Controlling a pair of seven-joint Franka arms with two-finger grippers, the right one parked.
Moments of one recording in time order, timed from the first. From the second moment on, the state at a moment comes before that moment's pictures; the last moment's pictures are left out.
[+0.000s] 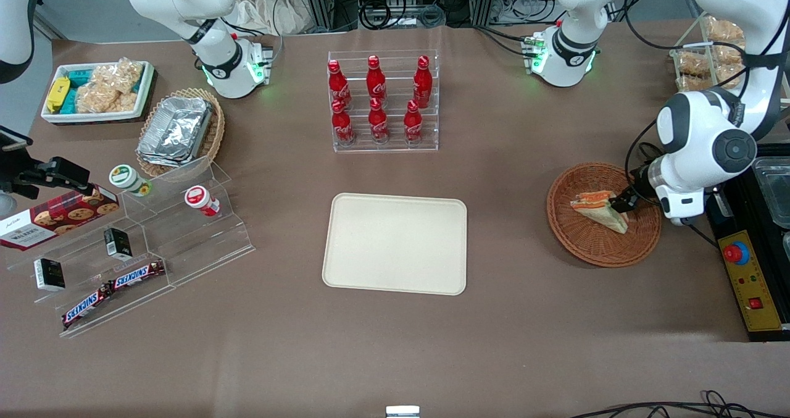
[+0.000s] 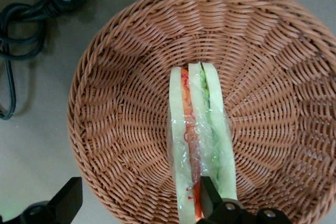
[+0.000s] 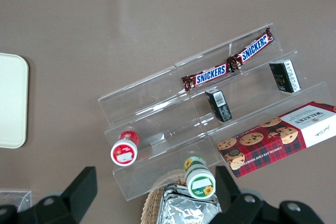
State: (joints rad) arm 0.34 0.15 -0.26 -2.29 0.10 2.27 -0.90
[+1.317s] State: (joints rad) arm 0.35 0.17 -0.28 -2.16 0.10 2.12 -0.91
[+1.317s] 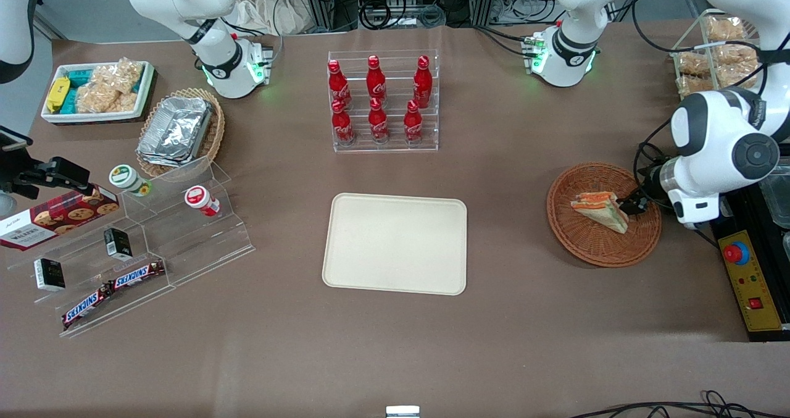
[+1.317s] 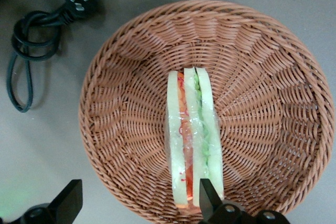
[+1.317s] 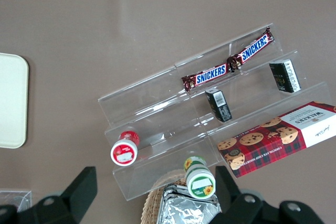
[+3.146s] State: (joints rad) arm 0.35 0.34 -0.28 -2.18 0.10 2.33 -0.92
